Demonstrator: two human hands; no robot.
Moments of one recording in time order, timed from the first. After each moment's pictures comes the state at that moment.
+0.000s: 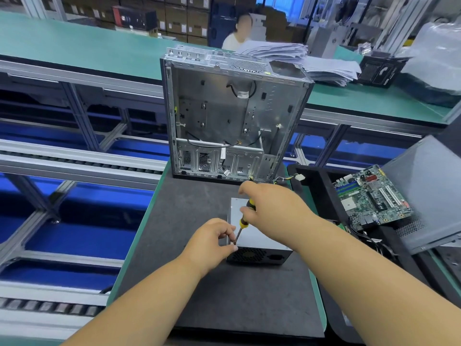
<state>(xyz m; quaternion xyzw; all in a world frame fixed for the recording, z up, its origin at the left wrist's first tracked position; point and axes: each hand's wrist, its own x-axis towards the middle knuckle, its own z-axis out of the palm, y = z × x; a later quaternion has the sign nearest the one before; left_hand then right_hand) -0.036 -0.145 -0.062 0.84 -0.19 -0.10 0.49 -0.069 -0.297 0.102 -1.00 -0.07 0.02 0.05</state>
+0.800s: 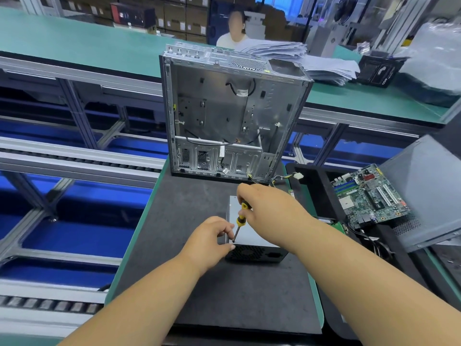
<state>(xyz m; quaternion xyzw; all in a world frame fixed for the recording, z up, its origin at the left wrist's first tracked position) -0.034 -0.145 -0.069 0.85 -0.21 -0.08 0.47 -0.076 -0.294 0.098 -0.99 -0.11 0.01 0.06</state>
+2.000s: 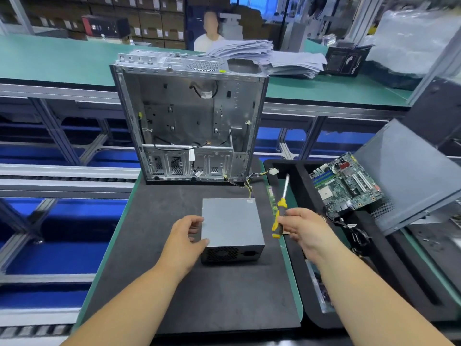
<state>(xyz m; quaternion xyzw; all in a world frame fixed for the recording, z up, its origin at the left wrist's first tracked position) -0.042 -0.167 -0.063 0.83 -0.08 -0.07 0.55 -0.117 -0.427 0.021 -0.68 0.31 -0.03 0.66</state>
